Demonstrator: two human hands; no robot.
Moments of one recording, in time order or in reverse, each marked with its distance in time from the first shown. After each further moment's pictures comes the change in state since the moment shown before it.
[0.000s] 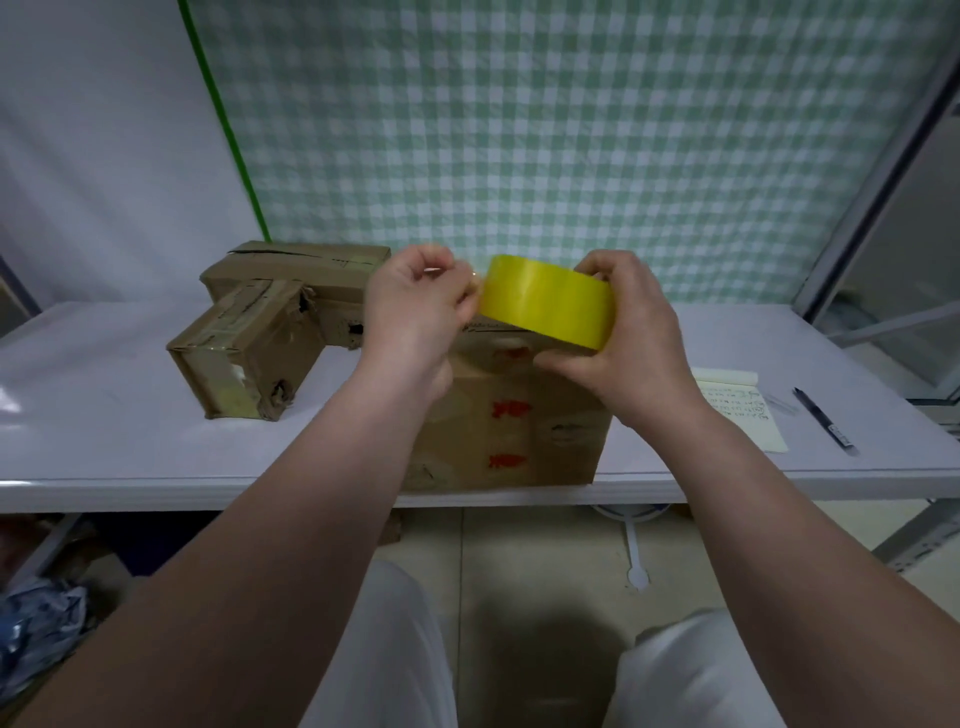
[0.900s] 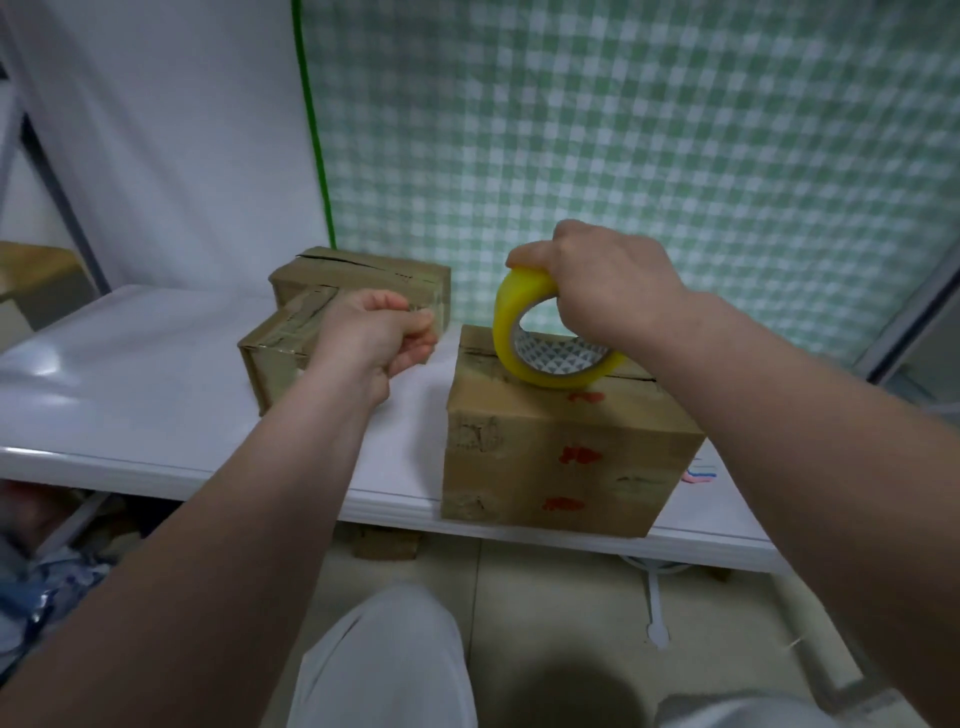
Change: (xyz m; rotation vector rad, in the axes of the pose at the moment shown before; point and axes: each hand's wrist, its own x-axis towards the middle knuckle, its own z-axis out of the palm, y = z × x) left_hand 0.058 0.007 -0.098 0.114 0.196 -0.228; right_hand 0.092 -0.086 0.033 -0.753 -0.396 -0.309
